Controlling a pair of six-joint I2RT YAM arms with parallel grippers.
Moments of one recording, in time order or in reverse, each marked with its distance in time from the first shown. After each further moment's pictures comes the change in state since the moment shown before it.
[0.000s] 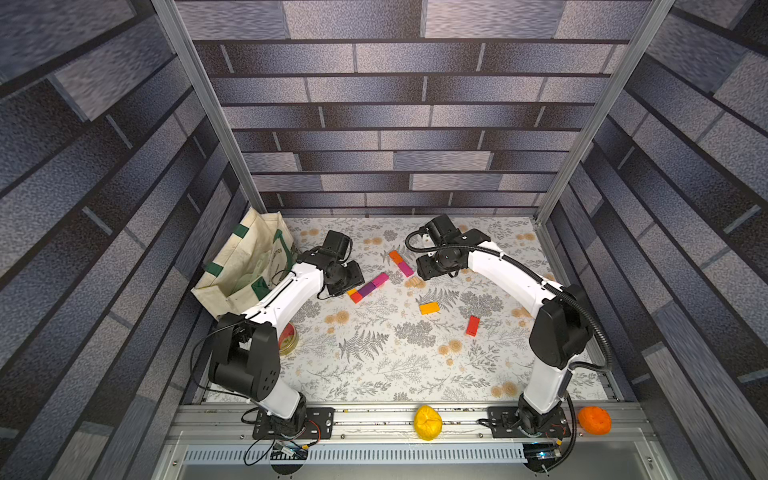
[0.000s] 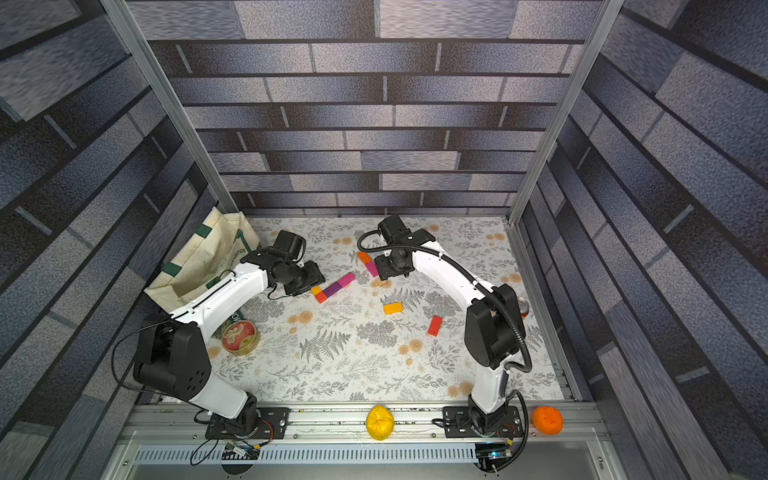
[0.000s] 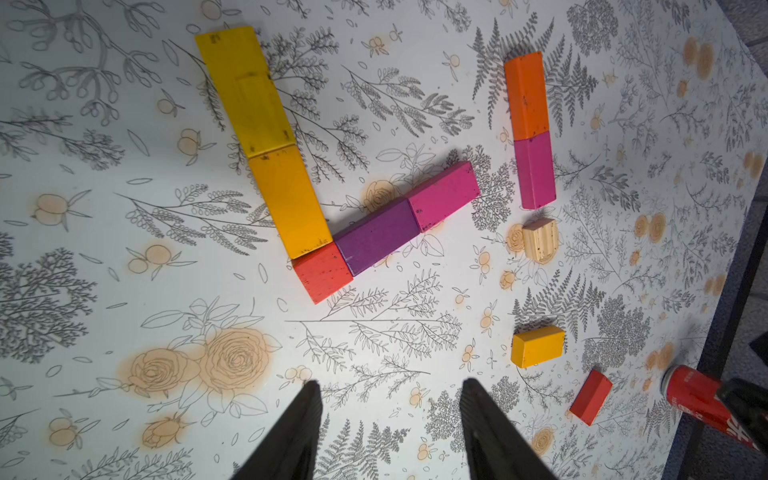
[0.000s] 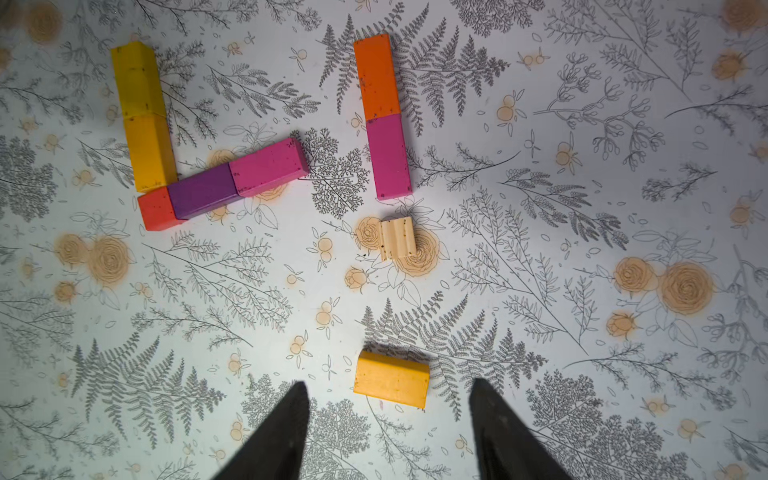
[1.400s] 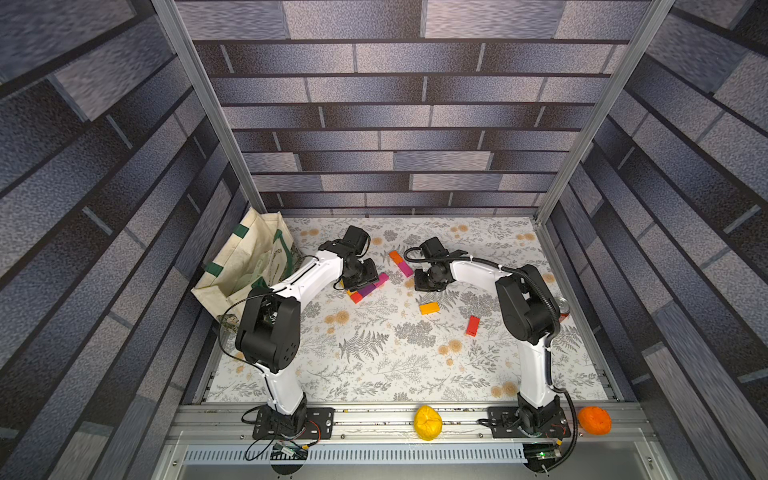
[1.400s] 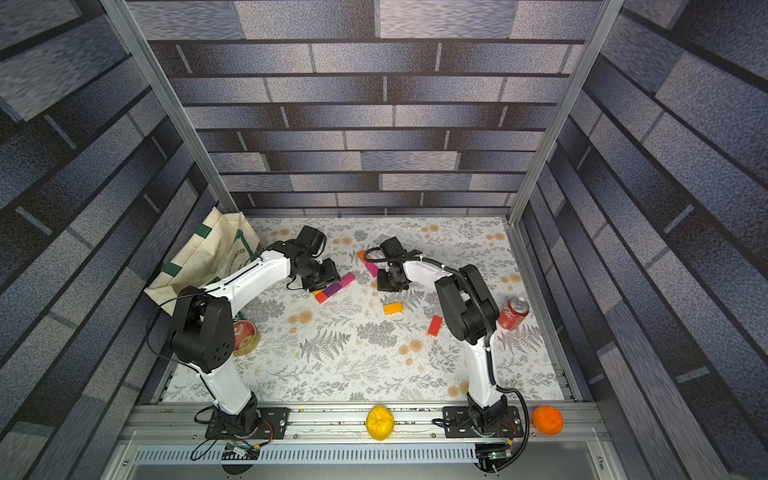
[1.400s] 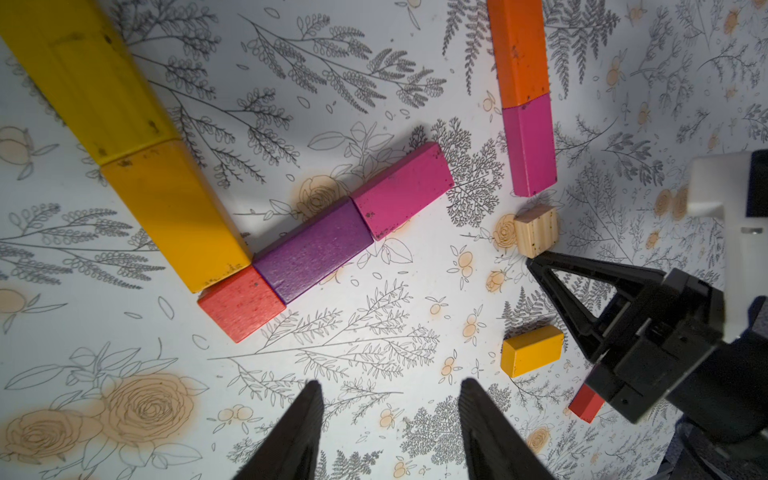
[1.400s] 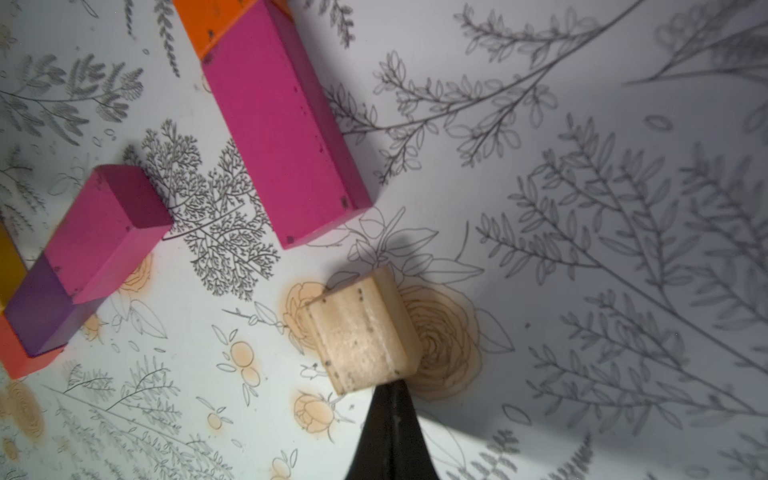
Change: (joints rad) left arm -0.050 0.196 0.159 -0.039 0.034 -0.002; right arm -0.050 0.262 -0.119 0.338 -0.127 0.255
